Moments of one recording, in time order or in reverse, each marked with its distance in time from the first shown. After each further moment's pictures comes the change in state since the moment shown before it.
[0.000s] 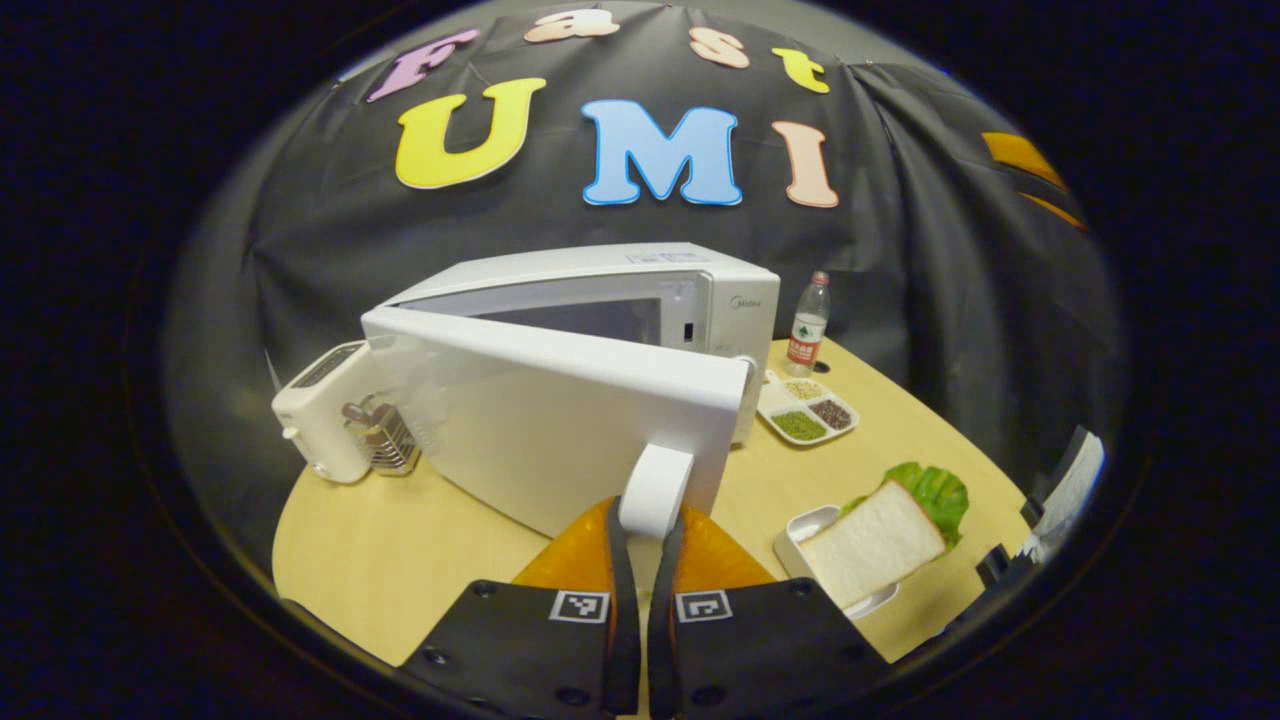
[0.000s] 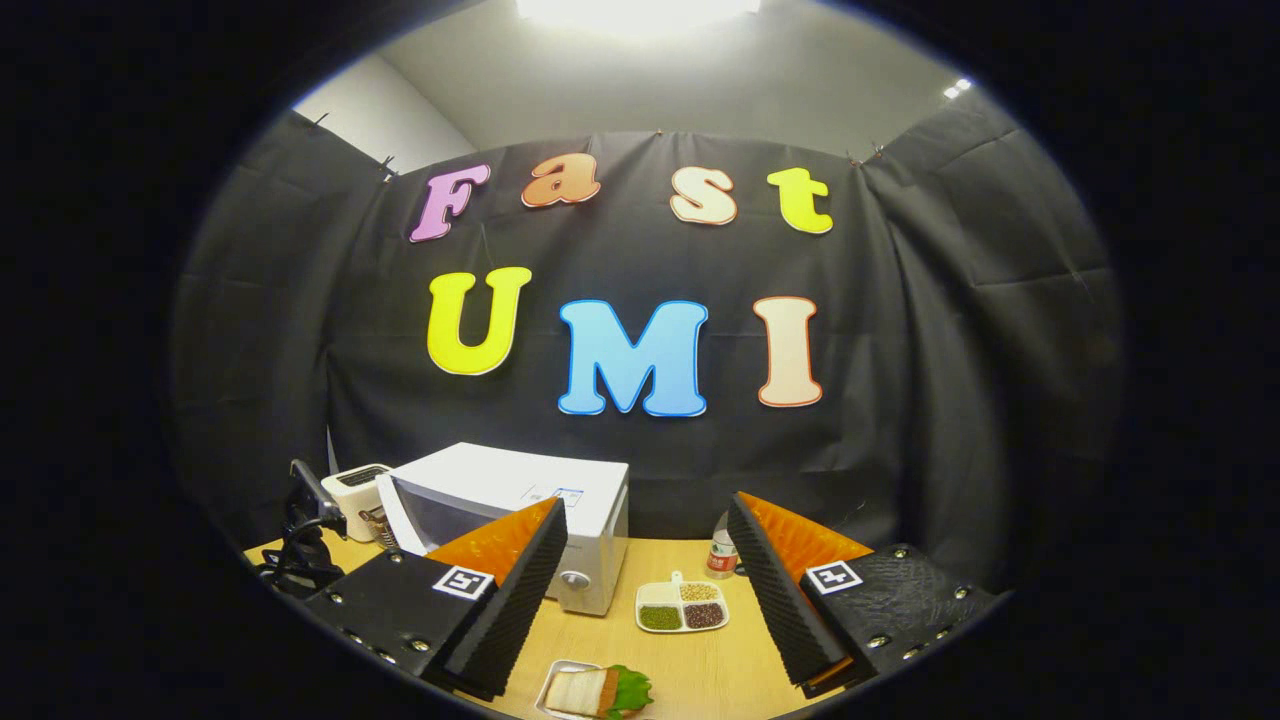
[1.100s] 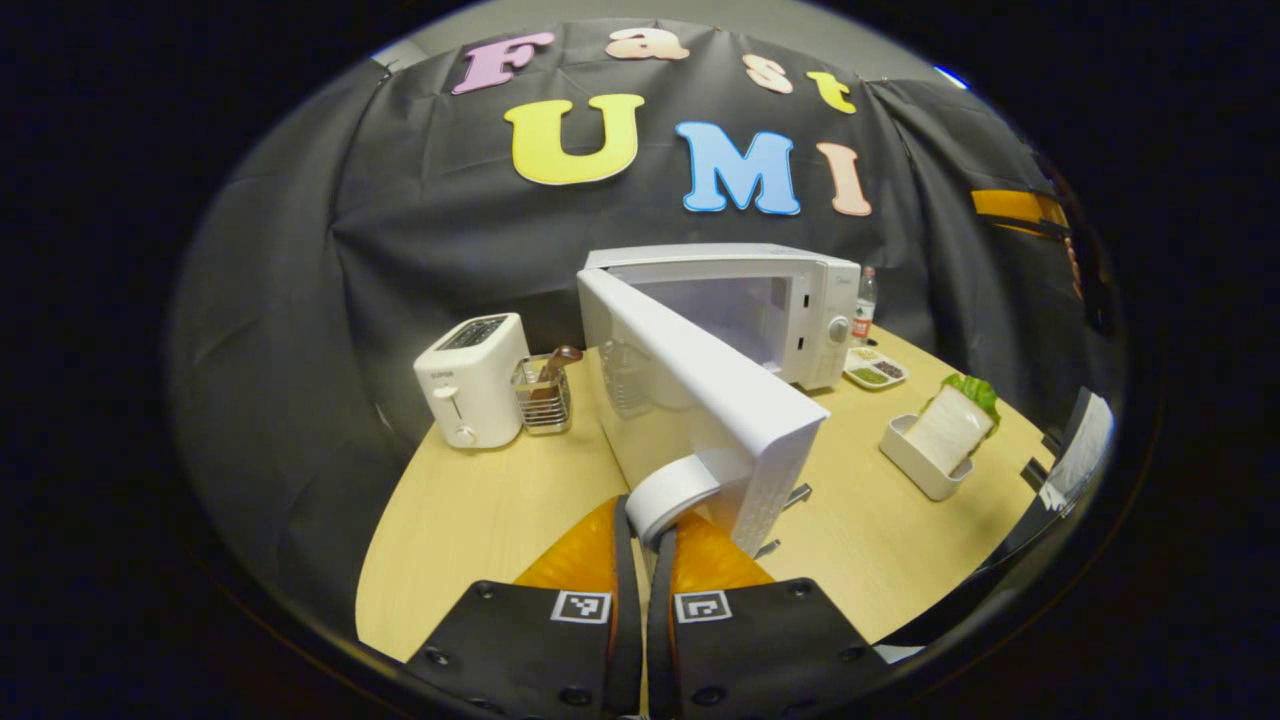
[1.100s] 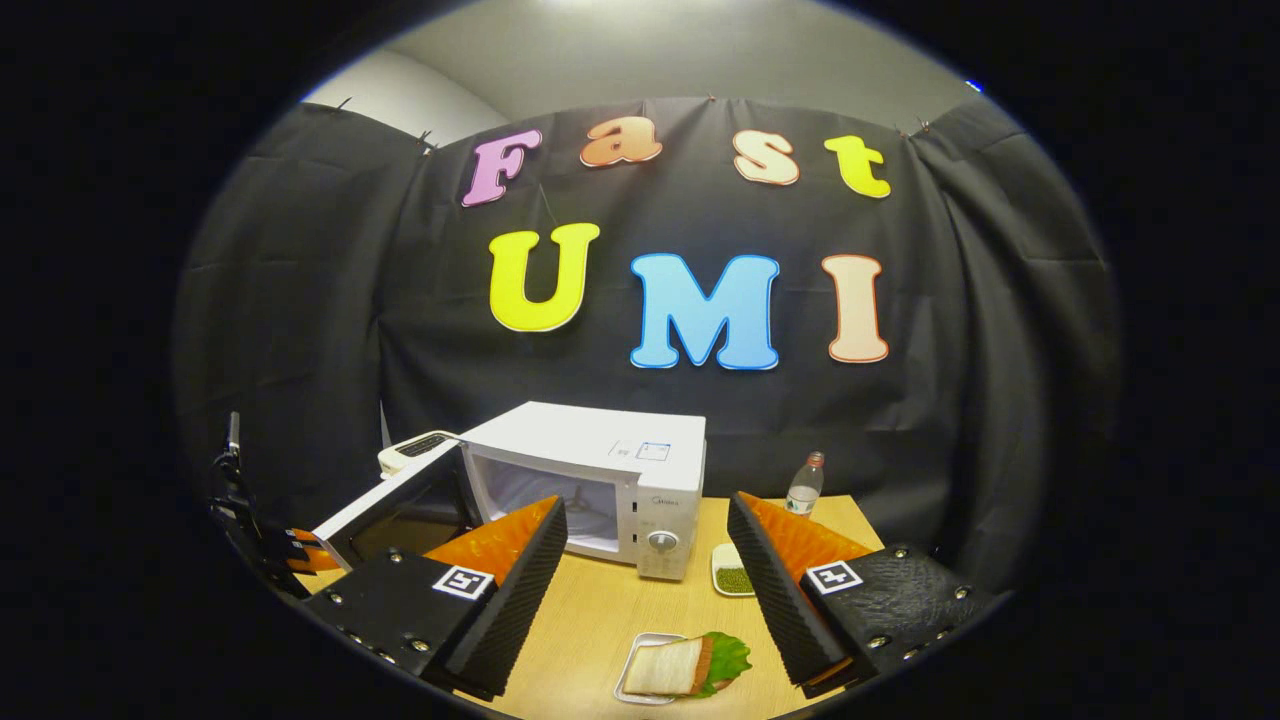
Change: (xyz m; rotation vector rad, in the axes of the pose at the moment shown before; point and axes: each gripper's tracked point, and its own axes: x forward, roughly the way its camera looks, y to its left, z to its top) left arm -0.117 0.192 -0.077 -0.003 -0.029 0.051; right arm -0.004 0.081 -0.041 0.014 0.136 0.116
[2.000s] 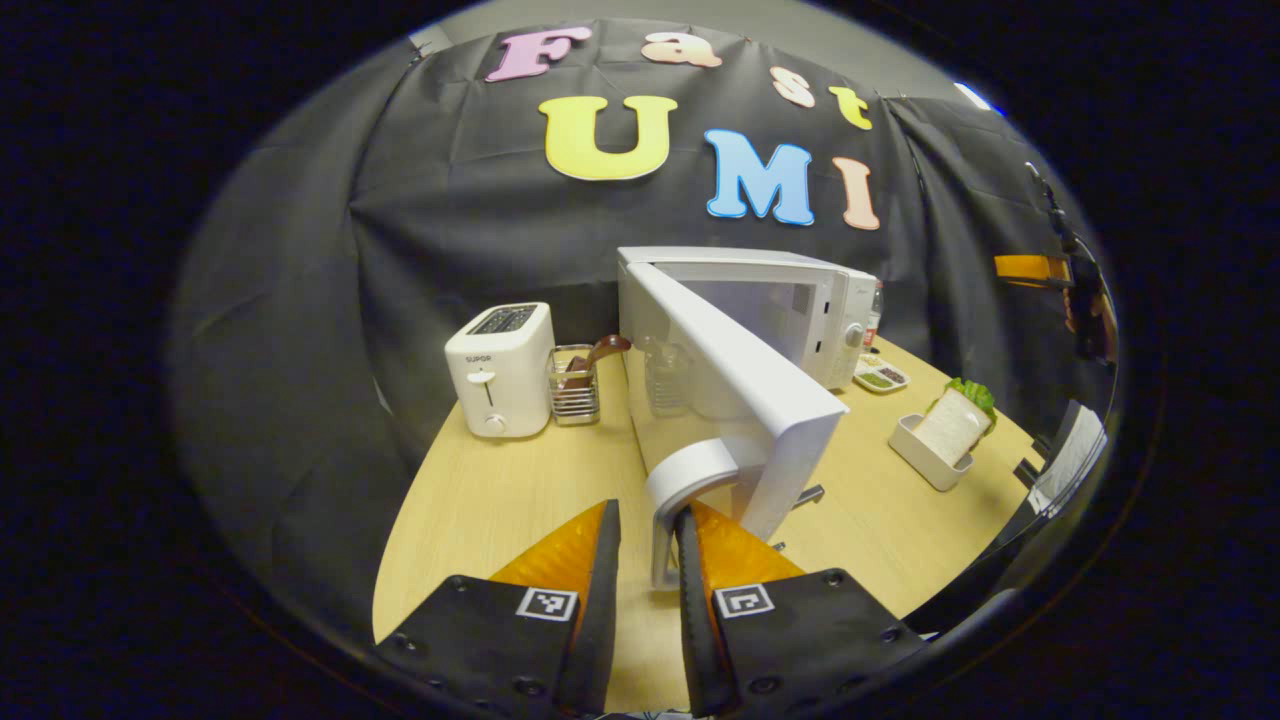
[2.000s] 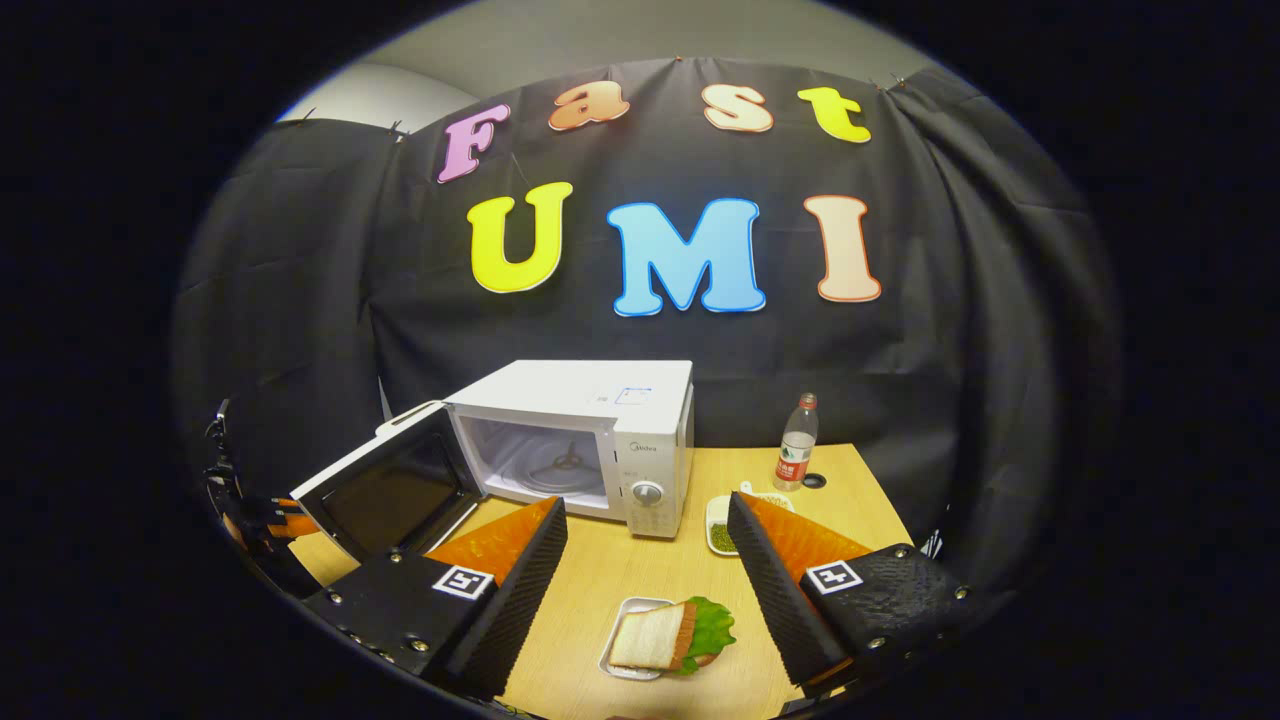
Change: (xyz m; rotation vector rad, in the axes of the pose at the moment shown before) left arm -0.027 0.064 -0.025 -0.058 -0.006 -0.012; right arm -0.002 -0.044 -0.056 0.069 0.150 0.012
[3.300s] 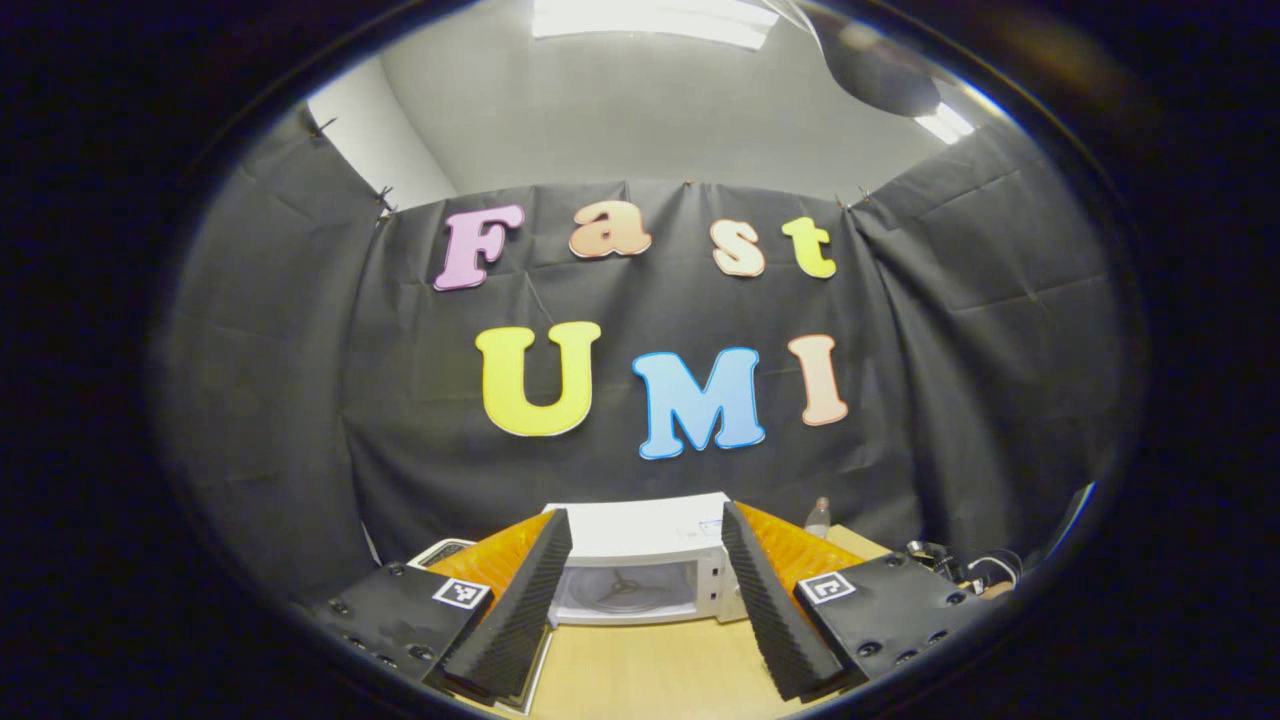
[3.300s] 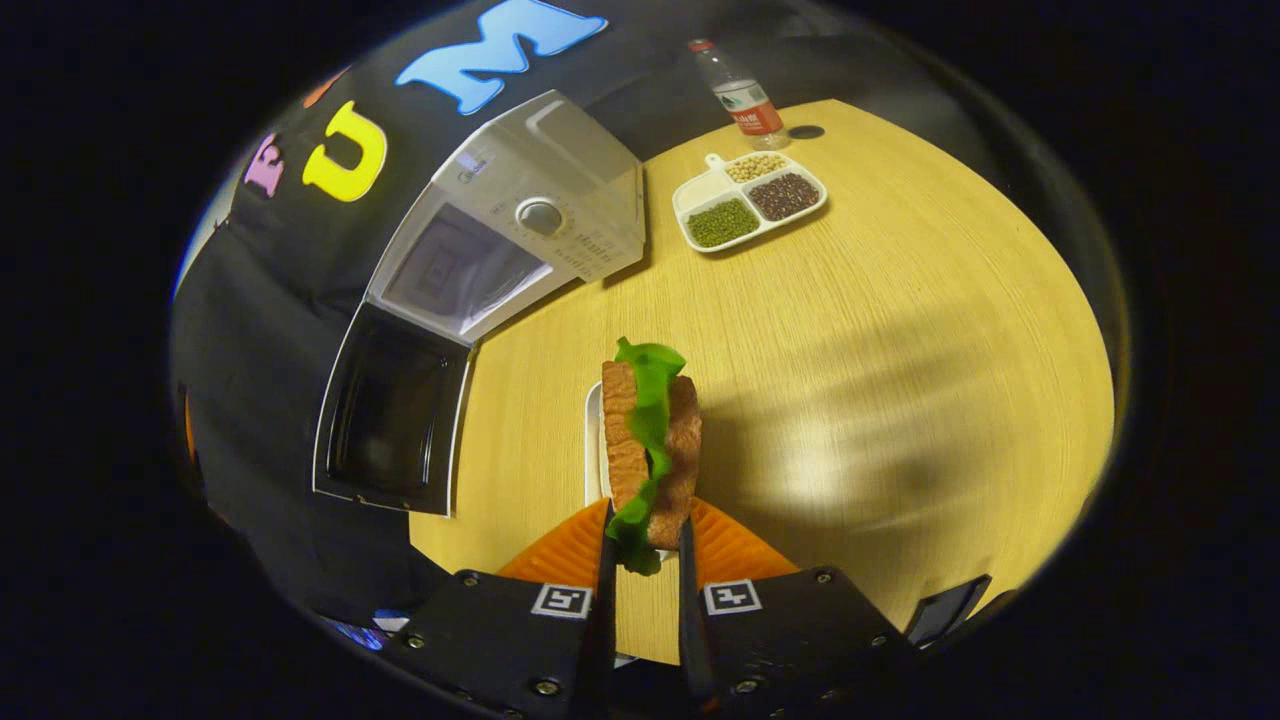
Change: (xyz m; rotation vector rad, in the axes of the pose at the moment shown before) left arm -0.075 -0.267 0.328 0.060 -0.536 0.105; right arm 0.038 -0.018 -0.220 0.573 0.710 0.225
